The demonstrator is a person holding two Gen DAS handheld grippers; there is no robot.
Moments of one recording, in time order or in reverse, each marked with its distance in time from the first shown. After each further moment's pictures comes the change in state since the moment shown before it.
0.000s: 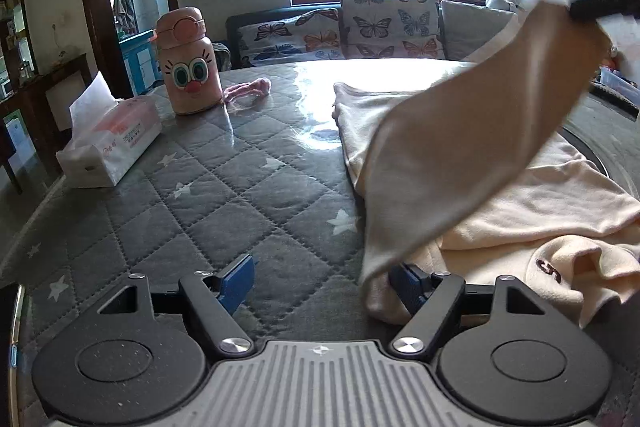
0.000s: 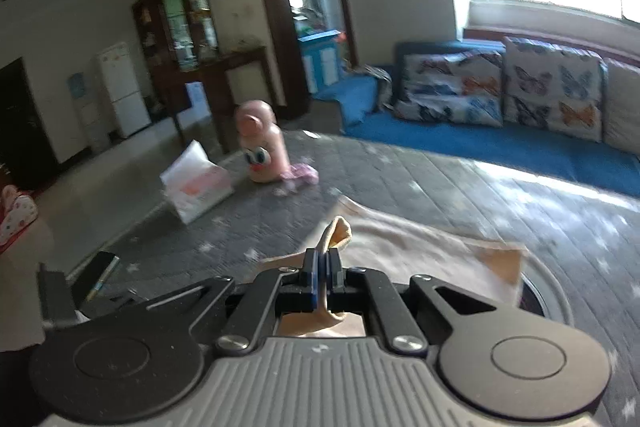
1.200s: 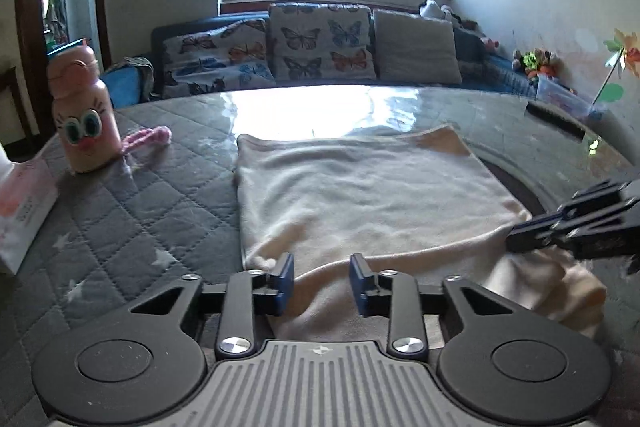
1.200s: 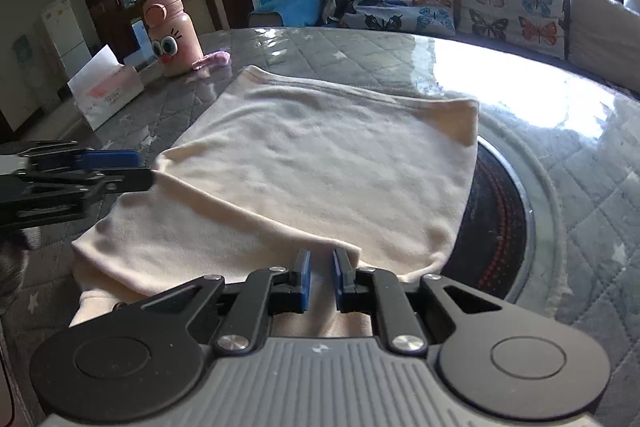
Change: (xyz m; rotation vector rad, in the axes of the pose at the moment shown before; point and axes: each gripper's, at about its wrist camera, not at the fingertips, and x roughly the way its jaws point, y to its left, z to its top) left arm 0.047 -0.029 0.068 0.053 -0.010 -0.236; right arm 0.062 -0.061 -0.083 0.053 0.208 -0.116
